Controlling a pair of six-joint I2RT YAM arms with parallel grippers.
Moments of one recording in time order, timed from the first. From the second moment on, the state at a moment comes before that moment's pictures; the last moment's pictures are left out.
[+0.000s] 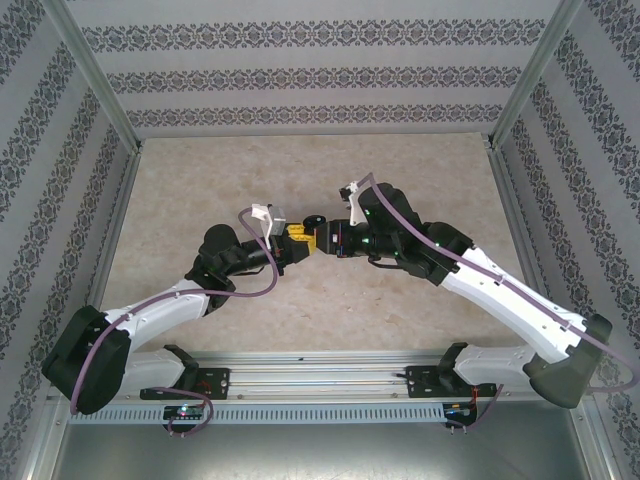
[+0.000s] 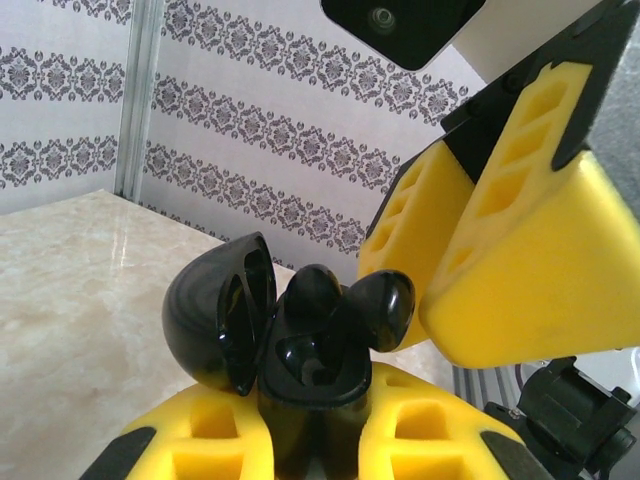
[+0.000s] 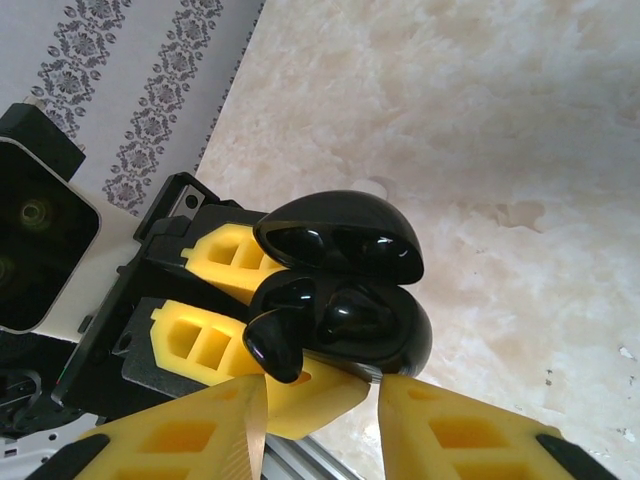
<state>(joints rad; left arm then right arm) -0.56 1.23 0.55 0.77 0.64 -0.32 0.83 1.22 1.26 -0.65 -0.17 0.72</state>
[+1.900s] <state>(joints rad) -0.56 1.28 0.54 0.82 0.63 -0.35 0.80 1.35 1.43 -0.78 -0.21 0.73</state>
